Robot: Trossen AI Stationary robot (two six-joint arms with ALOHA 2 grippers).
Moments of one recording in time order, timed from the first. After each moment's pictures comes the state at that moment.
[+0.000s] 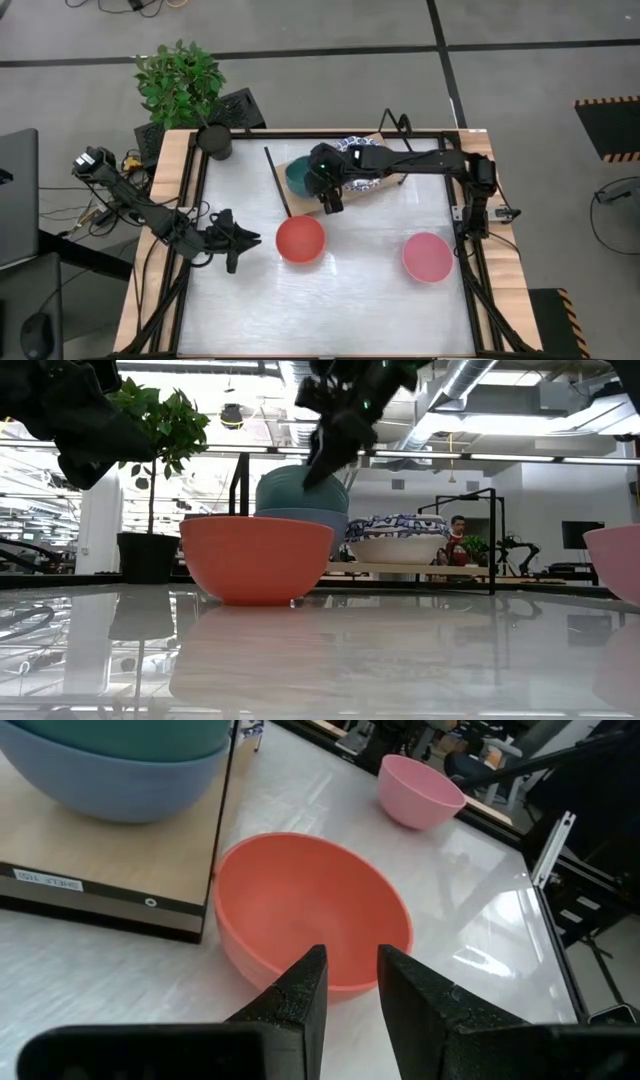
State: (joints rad) left arm -0.62 0.77 0.32 0.03 -0.72 -0.72; right arm -0.17 1.88 1.64 -0.61 -0.02 -0.50
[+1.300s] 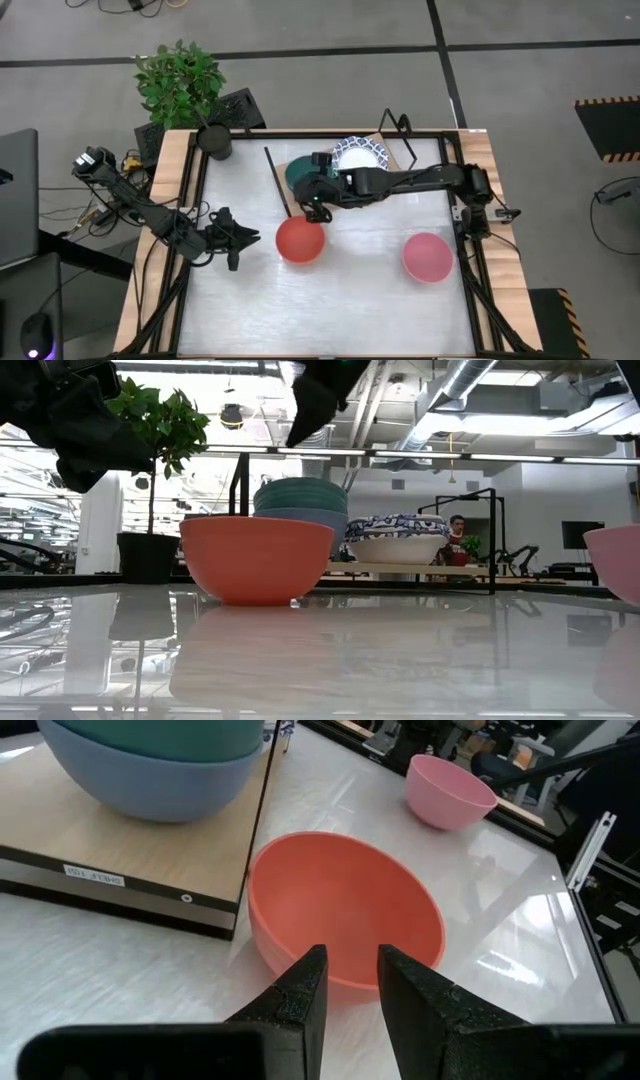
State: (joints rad) left arm -0.62 0.77 0.32 -0.02 -0.77 -0.75; right arm 0.02 1.95 1.81 -0.67 0.53 -0.24
